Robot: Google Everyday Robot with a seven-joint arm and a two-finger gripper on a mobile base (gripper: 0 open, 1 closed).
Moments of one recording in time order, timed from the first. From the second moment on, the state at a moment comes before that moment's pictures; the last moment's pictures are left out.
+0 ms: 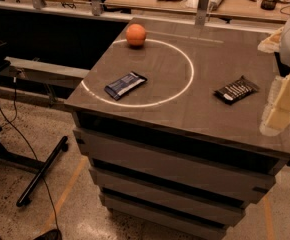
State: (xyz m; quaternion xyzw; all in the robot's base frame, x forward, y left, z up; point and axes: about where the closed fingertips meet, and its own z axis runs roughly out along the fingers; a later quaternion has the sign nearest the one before) arm 0.438 -0.216 0.979 -0.60 0.78 -0.04 0.16
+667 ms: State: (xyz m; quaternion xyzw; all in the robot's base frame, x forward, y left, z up) arm 0.463 -0.228 0.979 -0.58 0.79 -0.04 0.19
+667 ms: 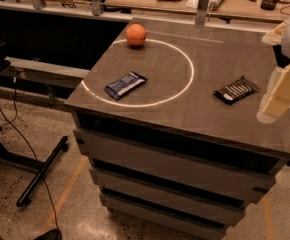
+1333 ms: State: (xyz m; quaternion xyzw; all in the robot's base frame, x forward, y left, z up) arm 0.542 -0.284 0.972 -0.51 0.82 -0.03 0.26
